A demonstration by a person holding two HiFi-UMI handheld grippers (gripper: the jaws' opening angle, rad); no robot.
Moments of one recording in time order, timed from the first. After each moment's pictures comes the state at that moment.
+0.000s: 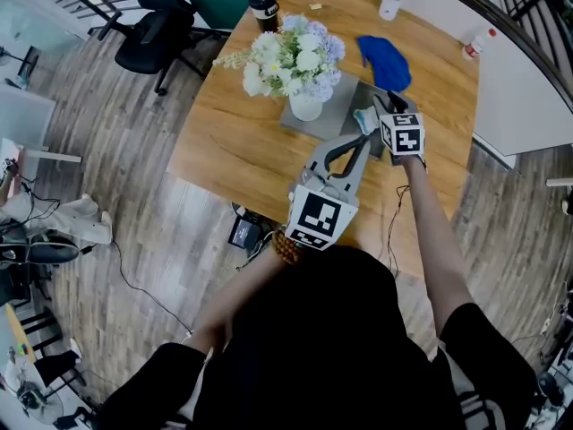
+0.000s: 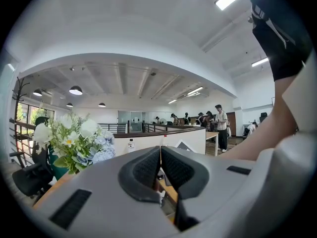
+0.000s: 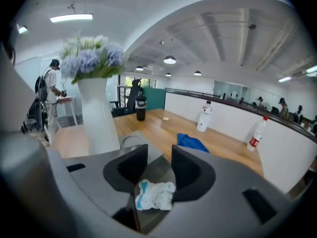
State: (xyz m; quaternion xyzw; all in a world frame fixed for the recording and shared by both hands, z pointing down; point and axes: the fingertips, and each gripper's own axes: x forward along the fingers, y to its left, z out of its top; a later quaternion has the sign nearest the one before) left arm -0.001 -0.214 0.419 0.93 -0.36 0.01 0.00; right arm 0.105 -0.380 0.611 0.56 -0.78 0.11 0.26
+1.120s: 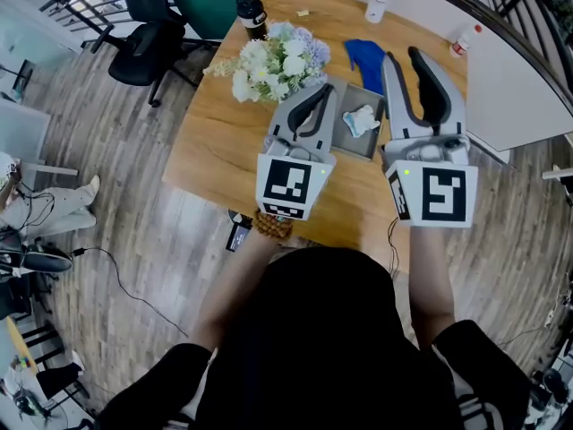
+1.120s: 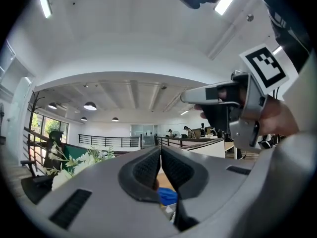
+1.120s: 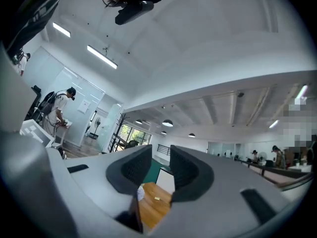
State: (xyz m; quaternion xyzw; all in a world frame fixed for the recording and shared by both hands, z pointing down) left arm -0.044 -0.273 0.338 0.90 -0.44 -0.06 -0.04; right arm 0.027 -0.260 0.253 0.59 -0.79 -0.17 0.02
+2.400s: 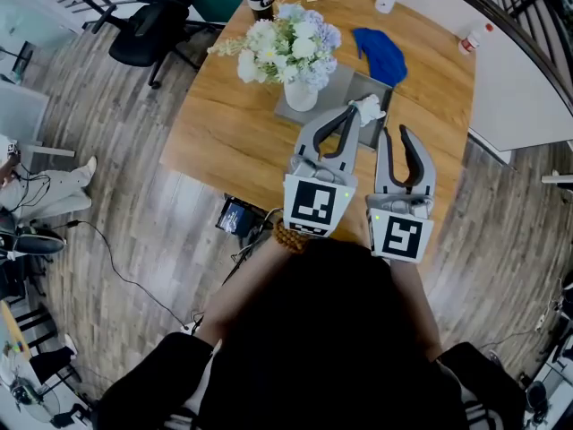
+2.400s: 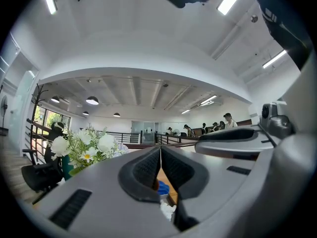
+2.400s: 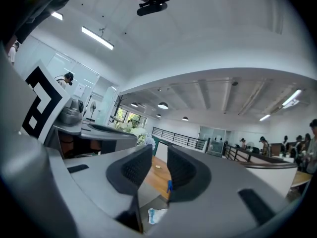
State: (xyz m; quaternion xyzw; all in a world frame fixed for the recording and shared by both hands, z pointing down) left arm -0.023 -0.230 0.380 0.90 -0.44 -0.06 -0.01; right arm 0.034 -0.197 0.382 0.64 -0.76 -0.11 0.07
